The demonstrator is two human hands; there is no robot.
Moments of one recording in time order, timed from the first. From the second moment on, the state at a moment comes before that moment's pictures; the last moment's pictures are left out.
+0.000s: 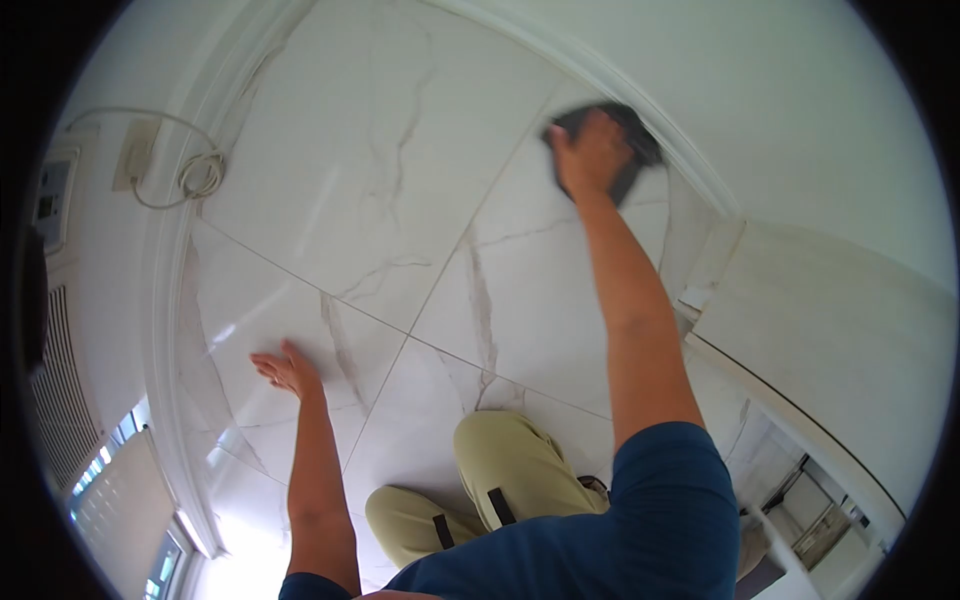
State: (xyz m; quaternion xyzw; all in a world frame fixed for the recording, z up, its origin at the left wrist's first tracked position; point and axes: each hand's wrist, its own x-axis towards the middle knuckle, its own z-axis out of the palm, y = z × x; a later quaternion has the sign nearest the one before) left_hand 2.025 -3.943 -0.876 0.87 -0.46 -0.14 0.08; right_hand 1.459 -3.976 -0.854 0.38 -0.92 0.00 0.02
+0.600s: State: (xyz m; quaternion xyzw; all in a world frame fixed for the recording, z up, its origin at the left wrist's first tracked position) left_hand 1.979 -4.007 -0.869 0.84 -0.54 -0.08 0.00; right_hand 1.532 -4.229 -0.872 0.61 -0.78 0.11 0.04
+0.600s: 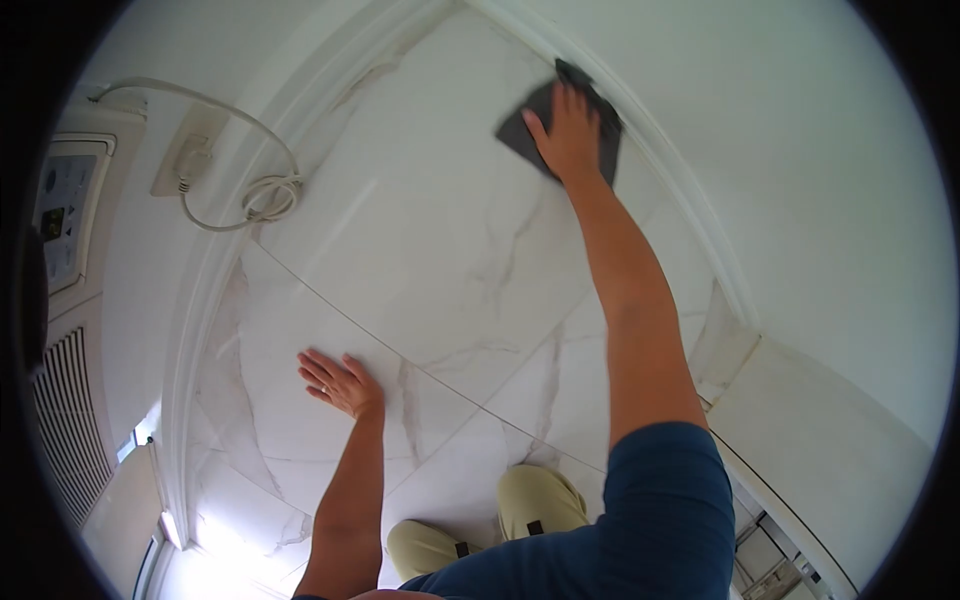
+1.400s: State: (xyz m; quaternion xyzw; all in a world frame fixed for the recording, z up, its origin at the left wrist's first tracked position) left_hand 1.984 -4.006 -0.861 0.83 -0.55 -0.12 -0.01; right_hand 1.580 -4.394 -0.903 0.66 -0.71 0.20 0.11
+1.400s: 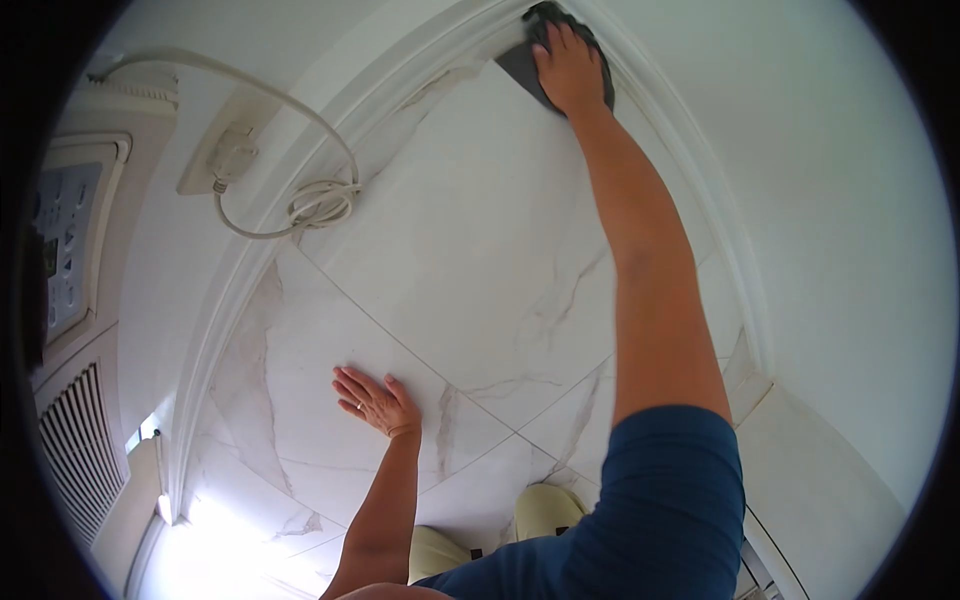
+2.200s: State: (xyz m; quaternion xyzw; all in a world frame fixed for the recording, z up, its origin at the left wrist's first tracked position) left_hand 1.981 -4.004 -0.867 0.82 -0.56 -0.09 0.00; right_hand 1.632 -4.426 -0.882 0.65 -0.72 0.22 0.10
